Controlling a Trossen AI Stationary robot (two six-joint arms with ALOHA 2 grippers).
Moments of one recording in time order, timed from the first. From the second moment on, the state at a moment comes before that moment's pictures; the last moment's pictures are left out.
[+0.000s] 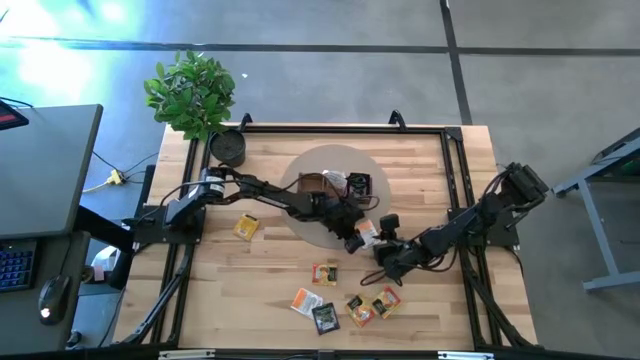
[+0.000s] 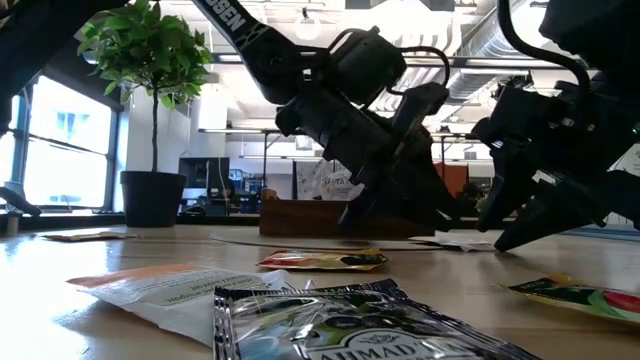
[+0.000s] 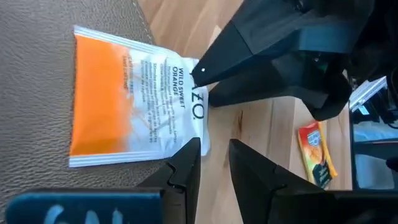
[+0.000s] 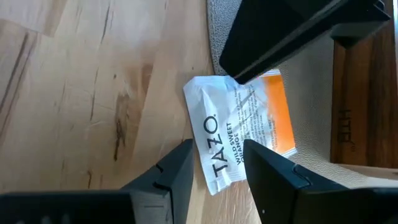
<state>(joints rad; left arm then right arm) 0.01 2.20 1.45 0.08 0.31 -0.68 0.49 1.60 0.59 -0.13 0.59 0.07</state>
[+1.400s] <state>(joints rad) 0.02 2.27 1.60 -0.14 0.16 -0.60 0.50 1.60 0.59 -0.14 0.60 0.11</state>
